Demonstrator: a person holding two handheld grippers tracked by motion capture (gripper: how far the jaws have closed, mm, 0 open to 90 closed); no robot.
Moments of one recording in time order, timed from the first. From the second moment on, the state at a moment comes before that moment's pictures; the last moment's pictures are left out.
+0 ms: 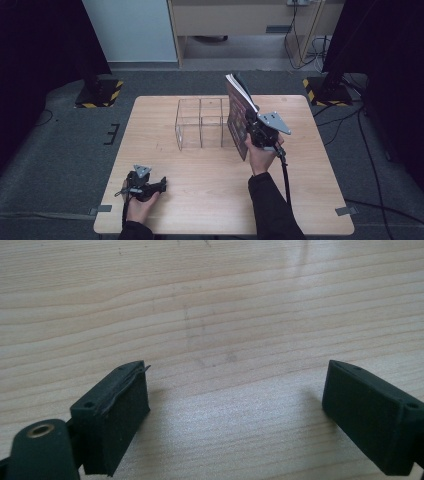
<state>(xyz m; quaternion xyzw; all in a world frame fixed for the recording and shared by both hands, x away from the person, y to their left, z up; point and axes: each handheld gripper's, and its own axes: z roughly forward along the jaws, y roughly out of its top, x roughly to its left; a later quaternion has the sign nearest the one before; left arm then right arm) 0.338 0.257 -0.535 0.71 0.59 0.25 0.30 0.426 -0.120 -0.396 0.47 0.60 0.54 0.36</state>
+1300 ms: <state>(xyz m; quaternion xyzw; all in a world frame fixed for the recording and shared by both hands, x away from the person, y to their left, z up) 0.338 0.257 -0.535 0.71 0.59 0.25 0.30 0.416 -0.133 -0.397 0.46 0.63 0.53 0.33</state>
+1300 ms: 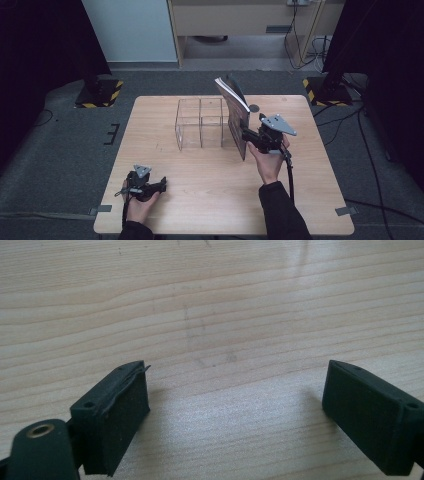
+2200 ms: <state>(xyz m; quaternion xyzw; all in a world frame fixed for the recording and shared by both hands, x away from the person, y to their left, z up) 0.338 0.257 -0.535 0.71 0.59 0.25 0.30 0.365 -0.214 -0.458 0.47 0.68 0.49 0.28</state>
